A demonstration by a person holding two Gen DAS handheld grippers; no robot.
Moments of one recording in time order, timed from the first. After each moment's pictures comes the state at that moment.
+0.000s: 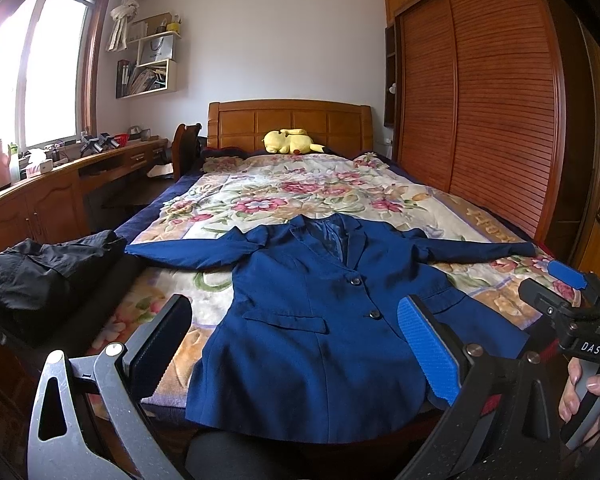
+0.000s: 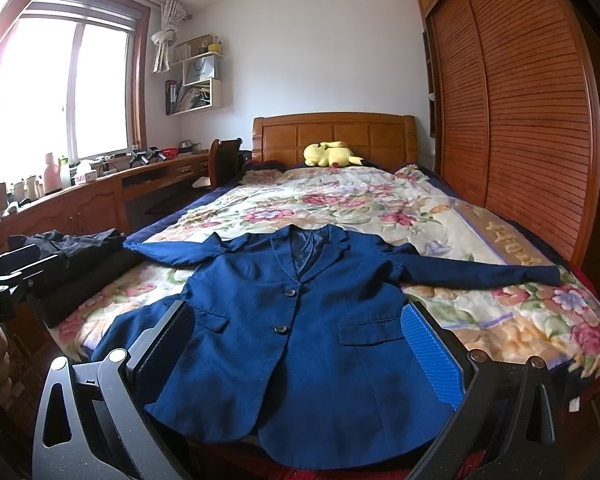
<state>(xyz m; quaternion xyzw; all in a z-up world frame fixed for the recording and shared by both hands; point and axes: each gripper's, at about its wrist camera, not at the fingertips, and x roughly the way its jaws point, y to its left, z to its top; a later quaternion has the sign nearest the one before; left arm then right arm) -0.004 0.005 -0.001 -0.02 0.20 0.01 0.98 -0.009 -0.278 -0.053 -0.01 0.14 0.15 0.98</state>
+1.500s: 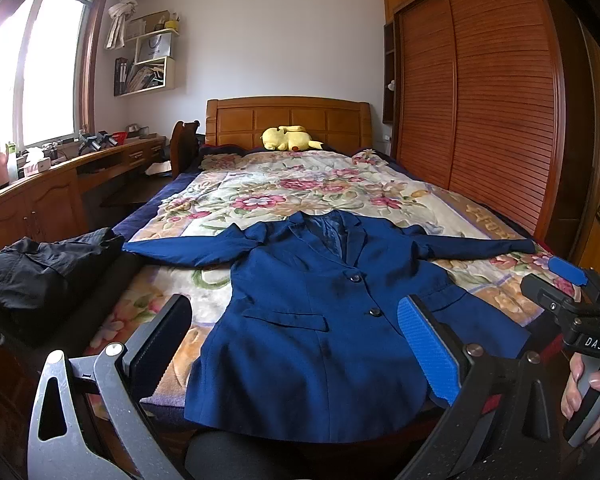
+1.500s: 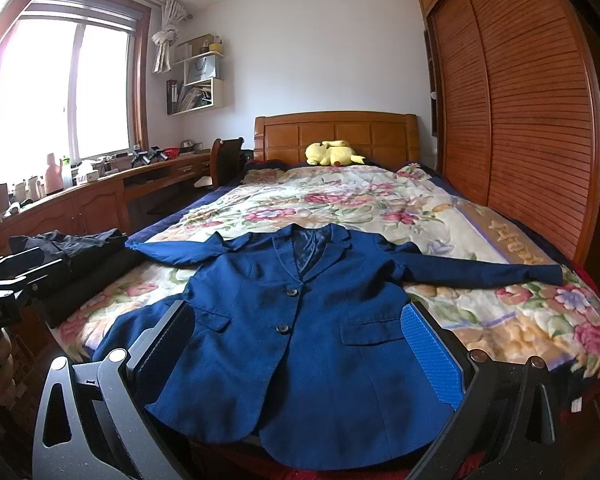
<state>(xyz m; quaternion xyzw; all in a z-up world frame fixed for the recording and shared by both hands) -0.002 0.006 -0.004 -0.02 0.21 0.01 0.98 -0.011 -0.277 -0.055 -0.01 0.14 0.15 0.98</state>
